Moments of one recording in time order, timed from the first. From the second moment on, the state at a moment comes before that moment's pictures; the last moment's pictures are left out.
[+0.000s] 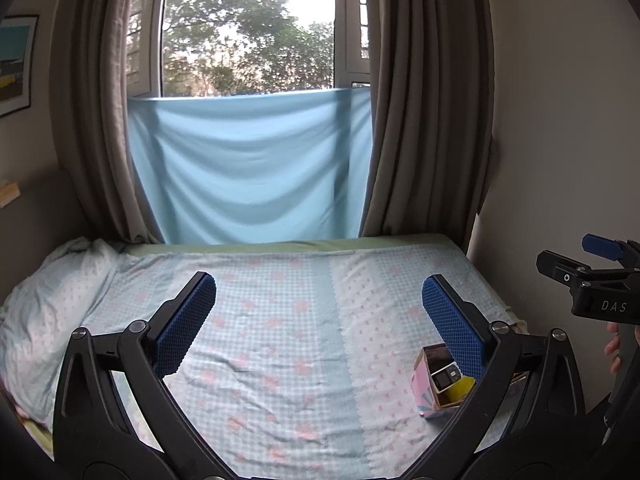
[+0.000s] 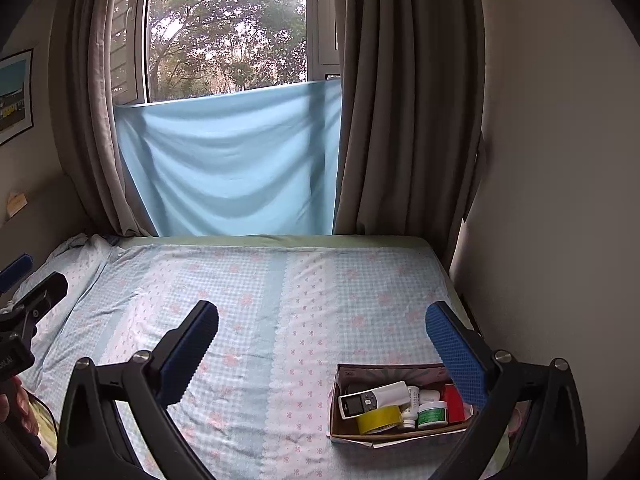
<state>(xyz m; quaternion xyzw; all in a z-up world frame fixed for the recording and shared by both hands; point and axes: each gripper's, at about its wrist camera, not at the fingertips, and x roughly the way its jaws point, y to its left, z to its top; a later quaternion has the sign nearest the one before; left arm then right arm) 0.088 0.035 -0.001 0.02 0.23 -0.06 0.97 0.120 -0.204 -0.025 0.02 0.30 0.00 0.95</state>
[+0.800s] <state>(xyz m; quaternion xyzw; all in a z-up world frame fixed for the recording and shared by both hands) 0.079 0.034 0.003 0.02 0.23 -0.05 0.97 0.110 -0.199 -0.018 0.02 0.29 0.00 0.96</state>
